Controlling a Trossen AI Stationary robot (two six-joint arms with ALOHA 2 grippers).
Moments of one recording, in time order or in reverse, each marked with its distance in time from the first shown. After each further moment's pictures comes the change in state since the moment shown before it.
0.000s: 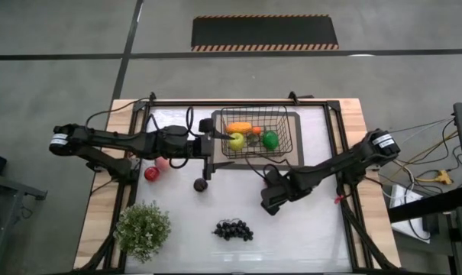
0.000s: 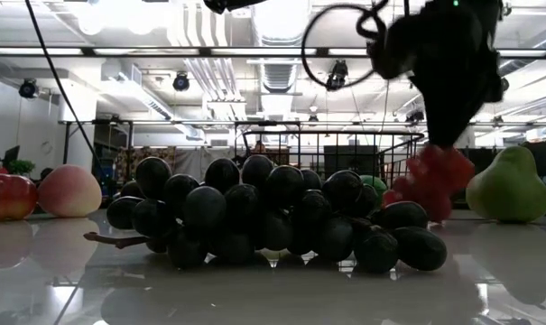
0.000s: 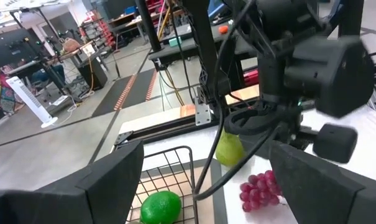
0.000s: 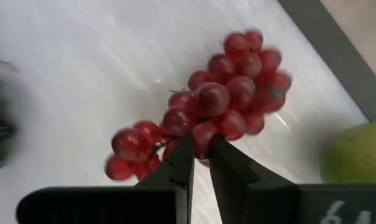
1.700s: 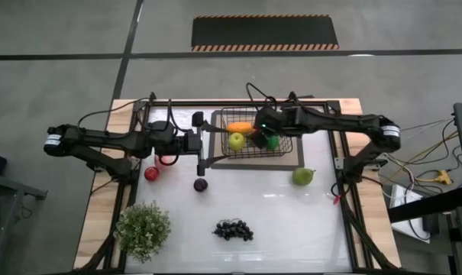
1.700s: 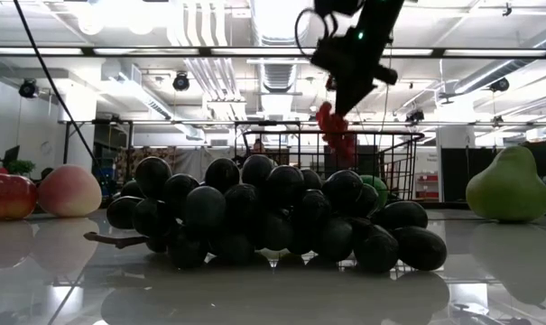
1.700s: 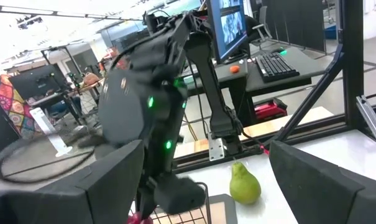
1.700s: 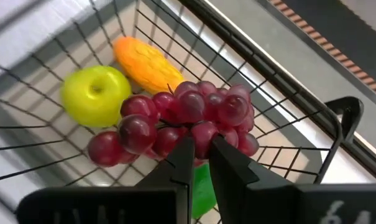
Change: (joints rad) left arm 0.001 -0.079 -0.021 0.103 -0.003 0.025; right arm -0.573 -0.070 0.195 0.057 0.291 -0.632
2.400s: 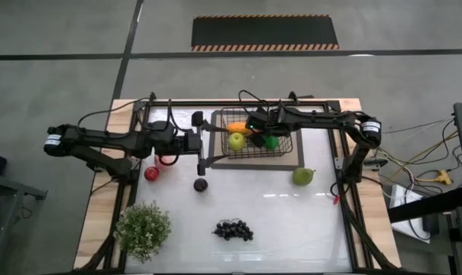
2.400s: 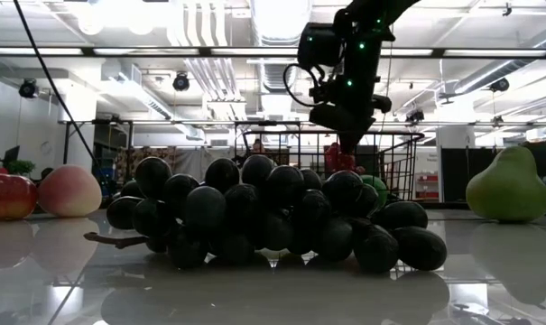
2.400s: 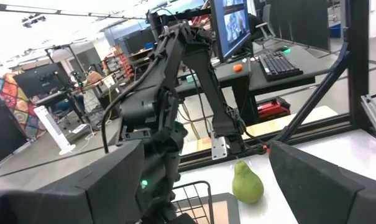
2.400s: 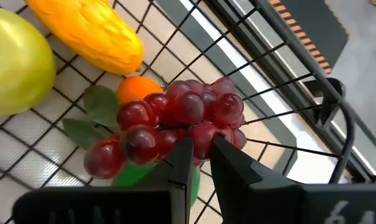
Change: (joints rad) left arm 0.000 0.000 0.000 -0.001 -0.019 0.000; right arm -0.069 0.178 -0.003 -0.029 0.070 -0.047
